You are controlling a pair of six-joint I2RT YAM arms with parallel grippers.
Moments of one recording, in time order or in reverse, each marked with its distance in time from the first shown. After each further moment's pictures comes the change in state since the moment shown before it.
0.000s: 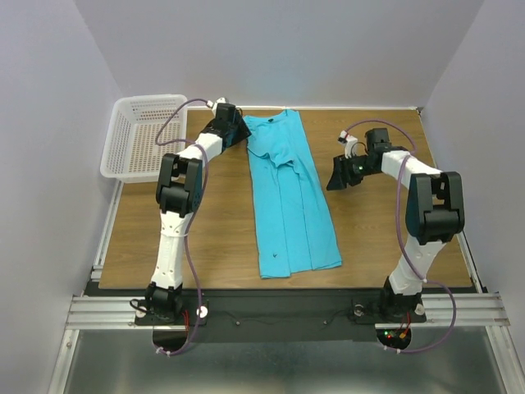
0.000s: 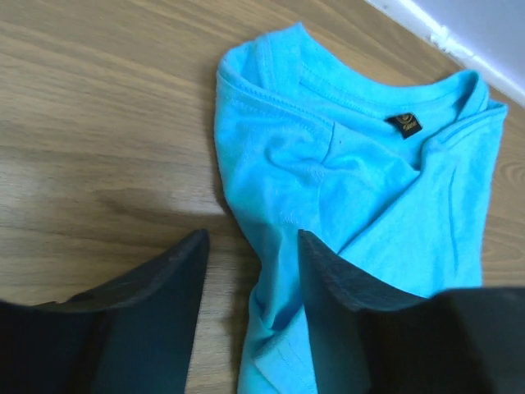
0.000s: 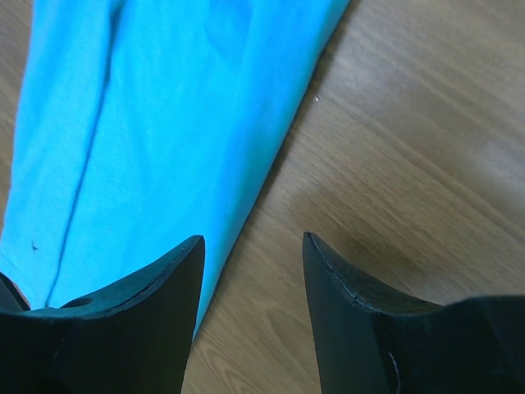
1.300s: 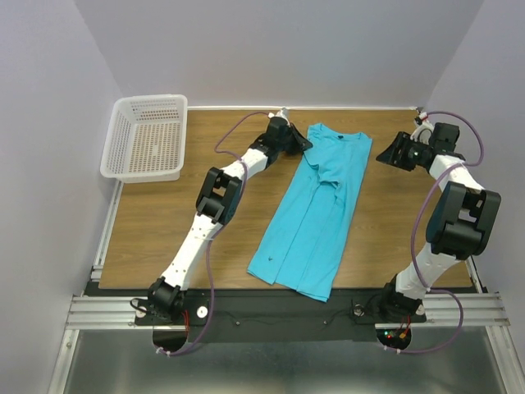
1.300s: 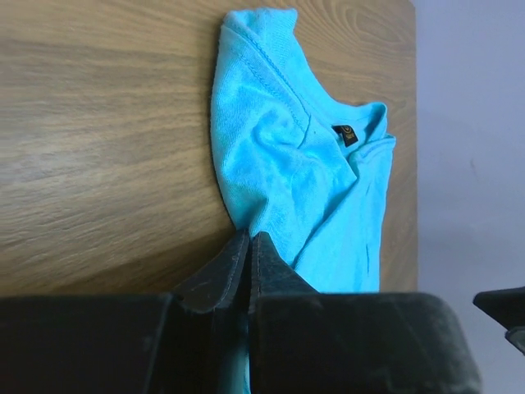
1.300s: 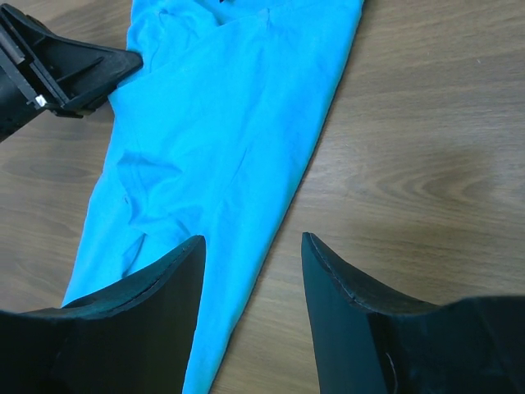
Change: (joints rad) left arm -0.252 0.372 0.439 0.165 0.317 -0.274; right arm -0.373 -0.101 -0.020 0.236 0.063 0.368
